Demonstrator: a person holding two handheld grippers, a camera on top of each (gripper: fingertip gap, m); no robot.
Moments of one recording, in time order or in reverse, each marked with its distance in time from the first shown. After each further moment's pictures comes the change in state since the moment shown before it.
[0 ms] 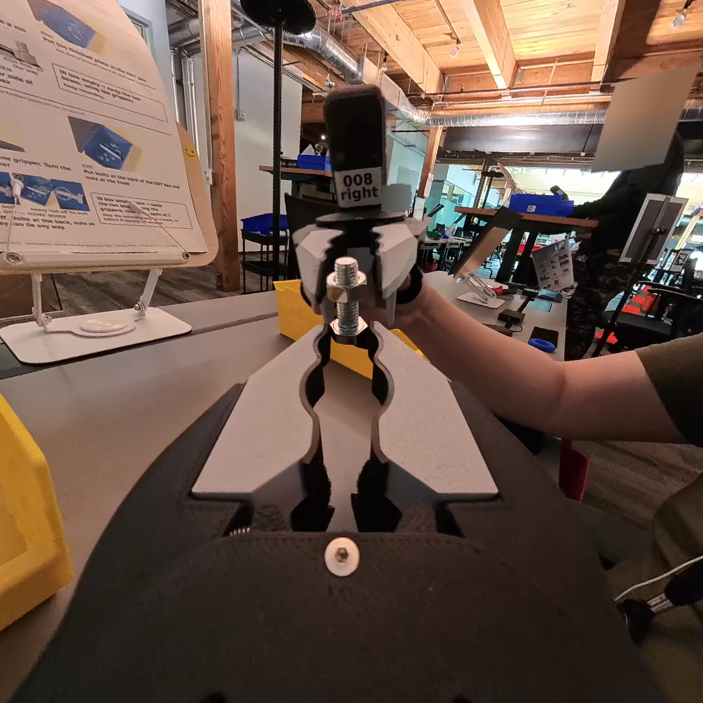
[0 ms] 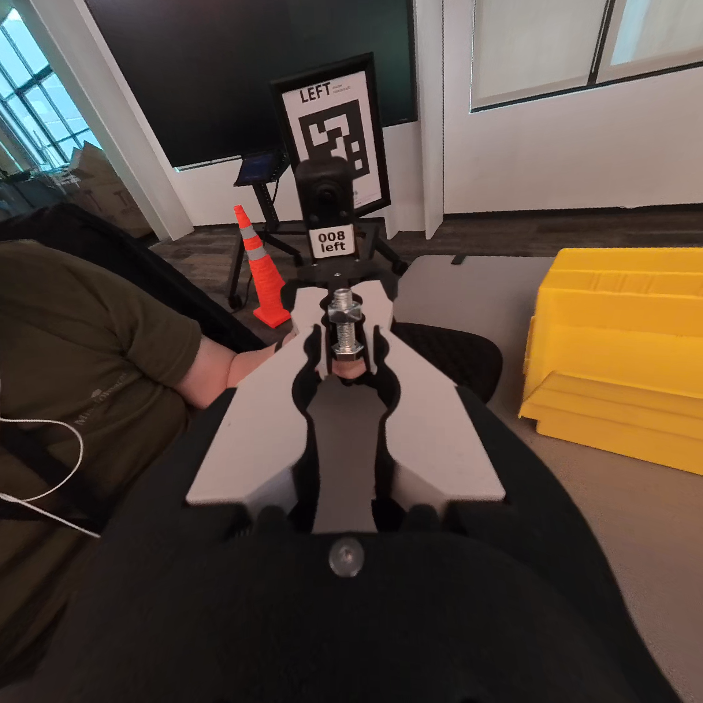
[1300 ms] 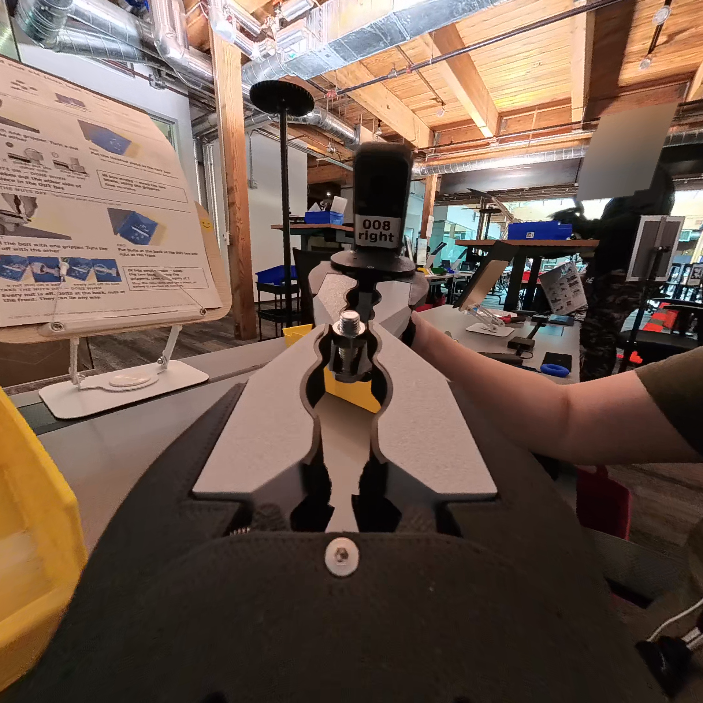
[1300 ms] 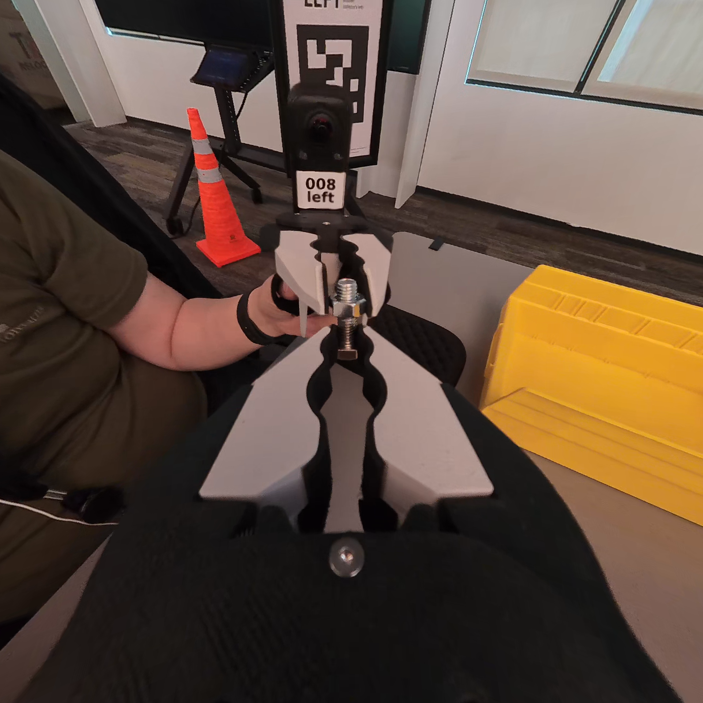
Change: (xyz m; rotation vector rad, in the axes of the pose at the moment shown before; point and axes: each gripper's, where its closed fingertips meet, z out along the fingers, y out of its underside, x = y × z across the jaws) left arm 0.012 -0.028 -0.011 0.131 -0.008 0.089; right arm -0.009 0.012 0.013 -0.139 0.074 -0.254
